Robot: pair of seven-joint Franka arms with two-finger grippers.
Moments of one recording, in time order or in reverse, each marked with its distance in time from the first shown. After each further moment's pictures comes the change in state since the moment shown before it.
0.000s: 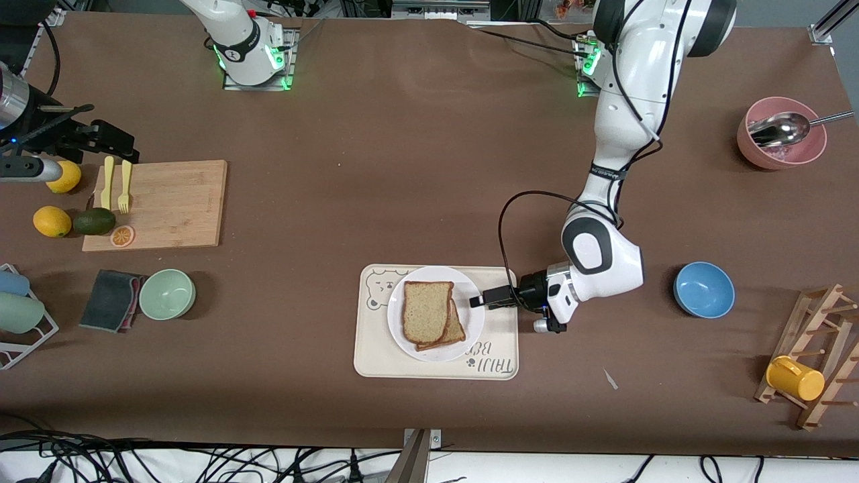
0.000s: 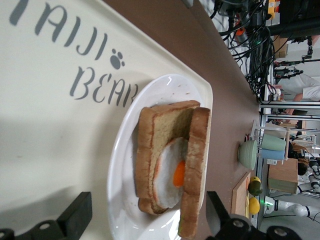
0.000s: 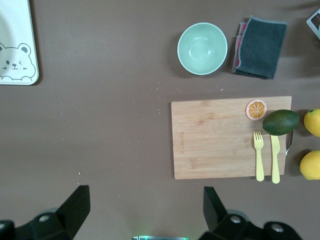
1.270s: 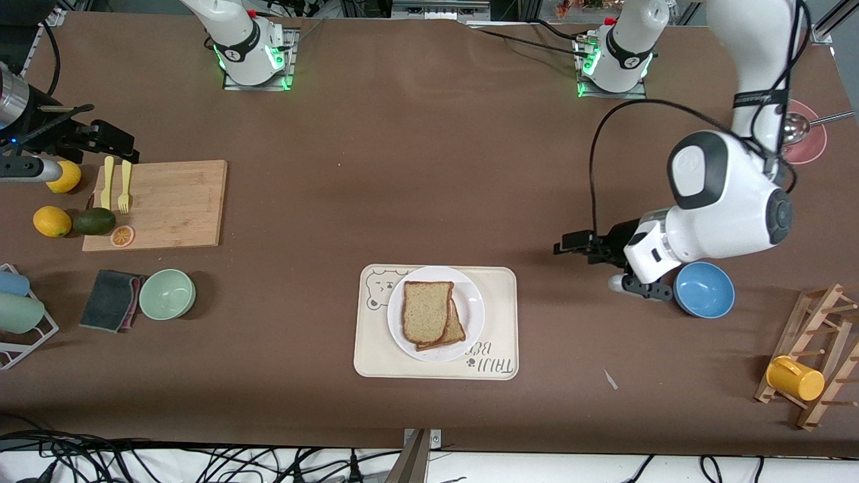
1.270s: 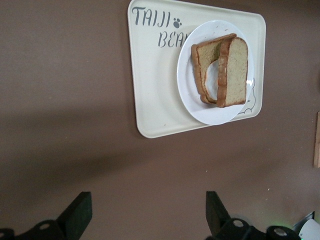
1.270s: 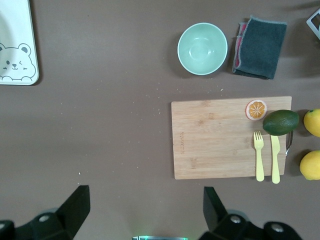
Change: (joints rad) left arm 0.219 -0.521 -0.093 -0.209 1.024 -0.286 -0.413; right arm 0.000 0.000 0.000 0.000 0.000 0.000 0.000
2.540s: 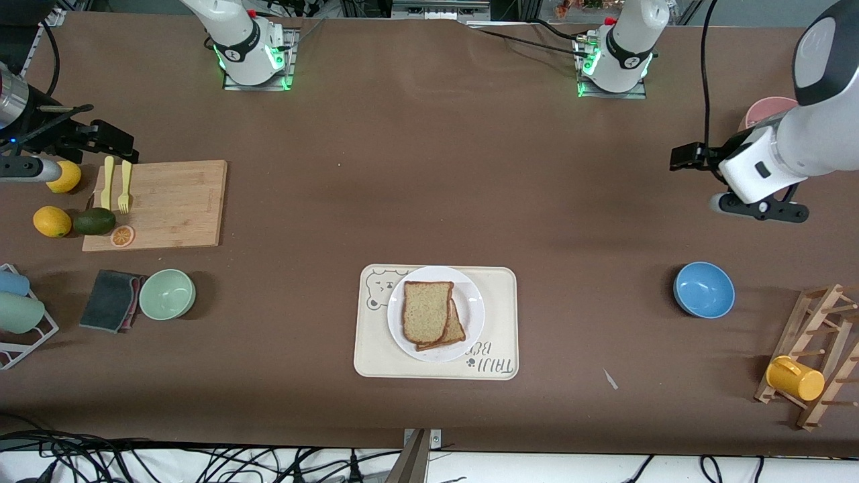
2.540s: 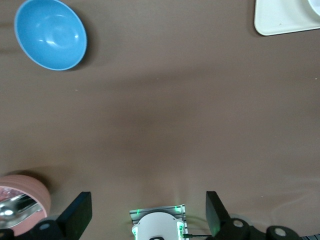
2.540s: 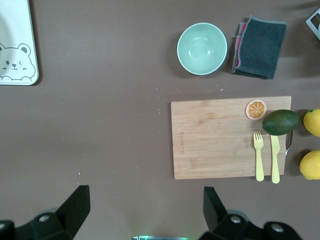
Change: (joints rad) left arm 0.078 -0.228 0.000 0.129 0.529 -0.552 -0.106; right arm 0.000 0.000 -0.001 0.000 0.000 0.000 0.000
